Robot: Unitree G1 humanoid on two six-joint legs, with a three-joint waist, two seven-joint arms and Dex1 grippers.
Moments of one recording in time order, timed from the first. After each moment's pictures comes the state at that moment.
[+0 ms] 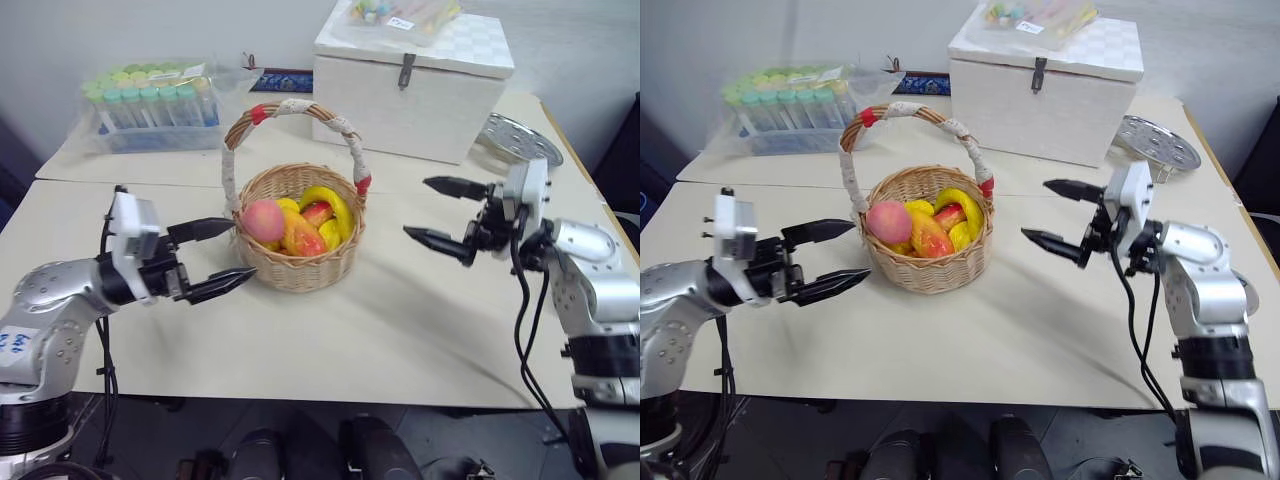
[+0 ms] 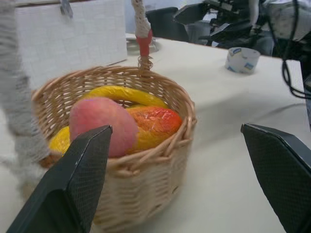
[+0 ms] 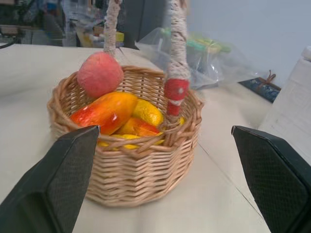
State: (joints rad) left arm -0.19 0.81 0.42 -0.34 -0.76 0.61 -1.00; right arm -0.70 -0.64 -0.06 0.26 0.53 0.15 1.18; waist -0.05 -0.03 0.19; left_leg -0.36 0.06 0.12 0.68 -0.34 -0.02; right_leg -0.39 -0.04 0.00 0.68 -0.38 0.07
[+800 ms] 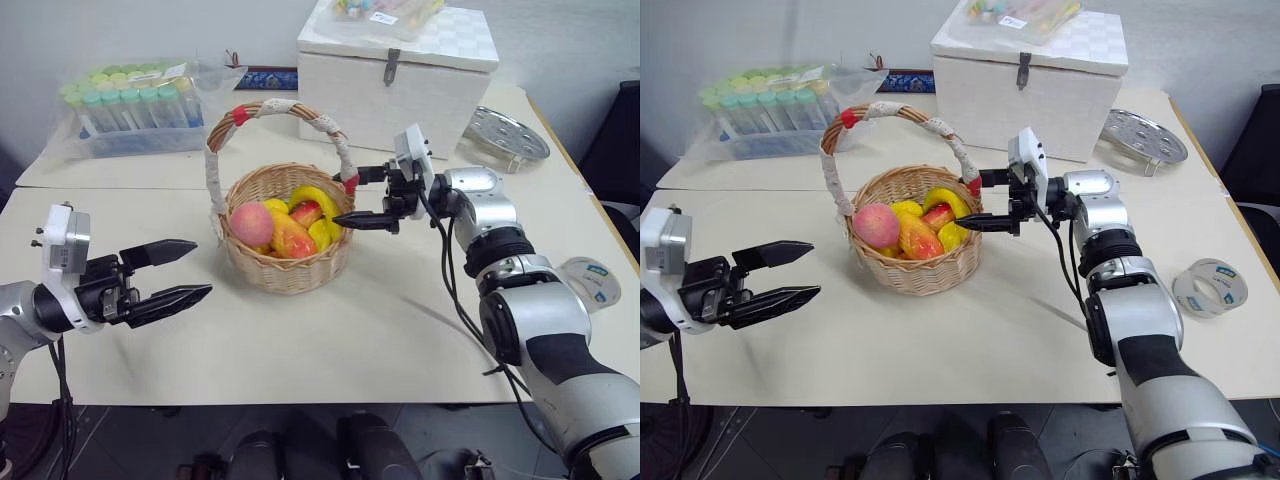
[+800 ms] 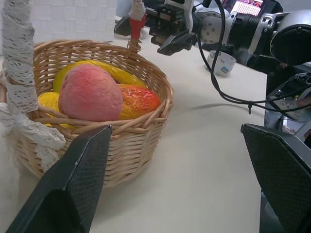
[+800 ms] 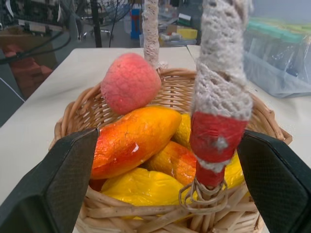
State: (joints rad) left arm -0.06 0.87 0.53 -0.35 -0.91 0.73 -1.03; right arm -1.23 -0.35 0.02 1.11 0.27 -0.10 1.54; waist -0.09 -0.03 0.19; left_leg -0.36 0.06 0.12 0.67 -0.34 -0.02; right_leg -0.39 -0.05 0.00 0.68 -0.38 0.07
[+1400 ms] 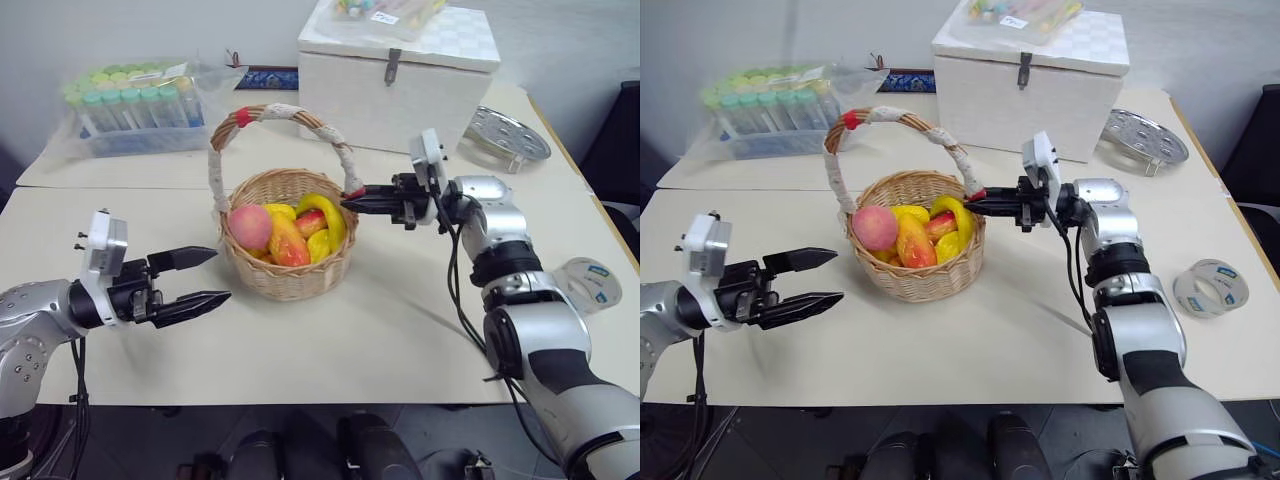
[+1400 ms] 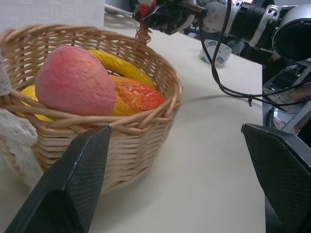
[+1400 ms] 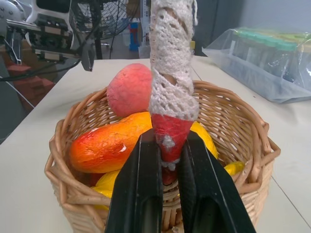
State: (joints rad) left arm -0.12 0.86 0.39 -0.30 -0.85 0.66 -1.05; right arm -1.06 -0.39 -0.02 0.82 0.32 0.01 1.53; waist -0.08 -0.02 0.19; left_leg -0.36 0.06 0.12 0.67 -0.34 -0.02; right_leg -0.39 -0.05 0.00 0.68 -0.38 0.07
